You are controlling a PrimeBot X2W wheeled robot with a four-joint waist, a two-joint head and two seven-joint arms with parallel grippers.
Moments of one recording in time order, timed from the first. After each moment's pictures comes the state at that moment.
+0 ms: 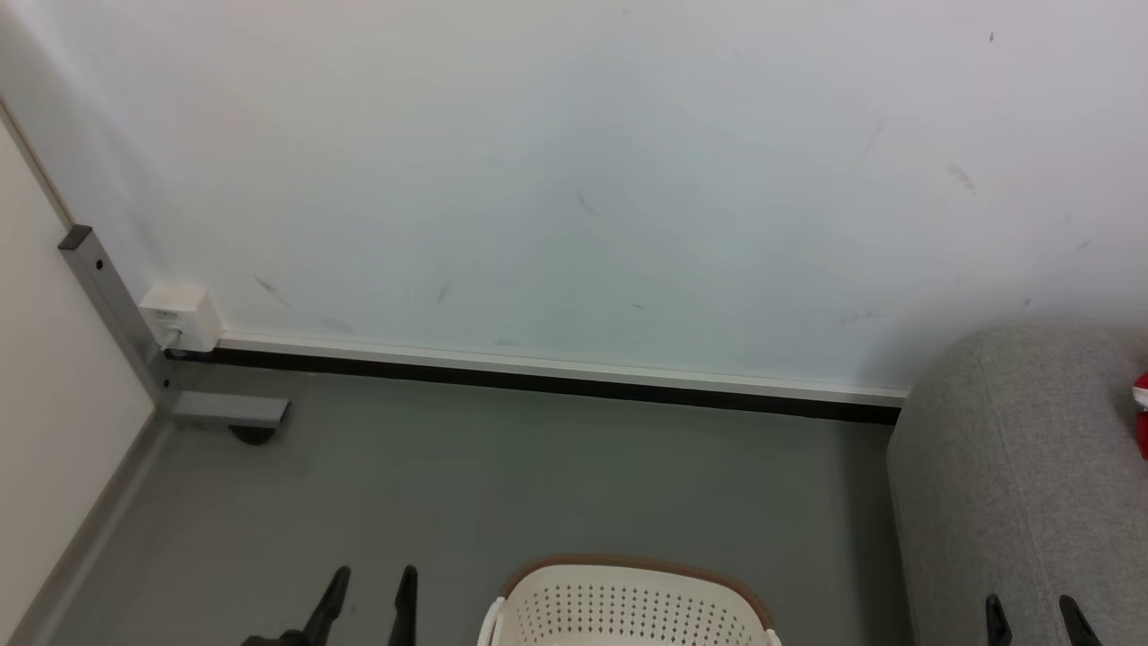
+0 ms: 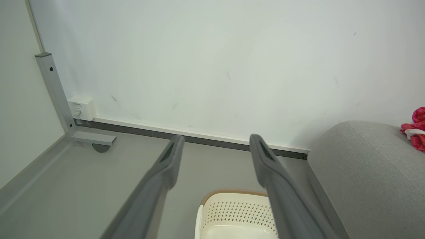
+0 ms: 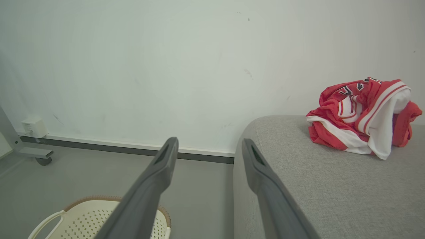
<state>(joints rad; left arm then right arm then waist) 0.05 0.17 -0.25 0.19 -0.33 0.07 -0.26 0.15 -0.05 -0.12 0.18 0.12 0.13 -0.26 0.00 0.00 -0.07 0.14</state>
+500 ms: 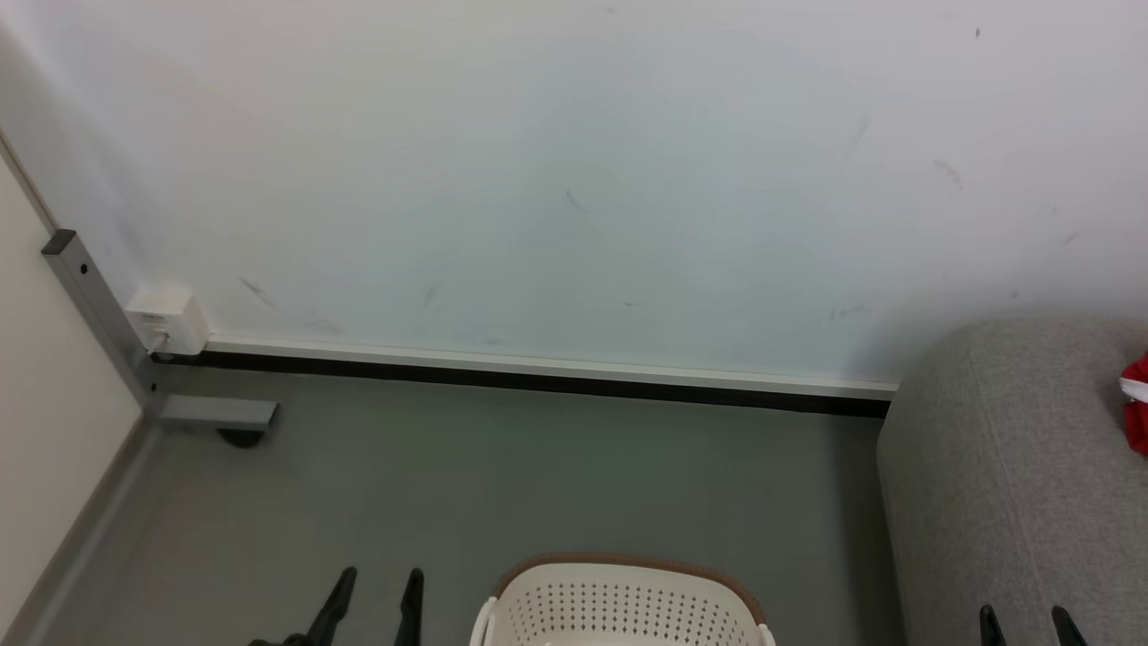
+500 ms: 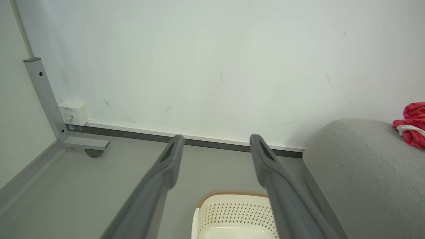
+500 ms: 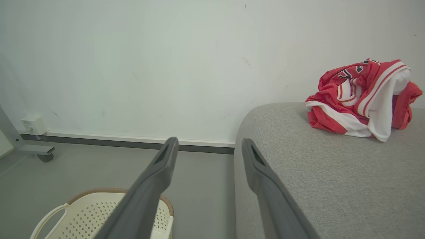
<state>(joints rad) 0.06 0.11 -0.17 0.20 -0.25 -0.02 -0.26 0.16 -0.05 -0.10 0.21 0.15 0.13 -0.26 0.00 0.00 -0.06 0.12</state>
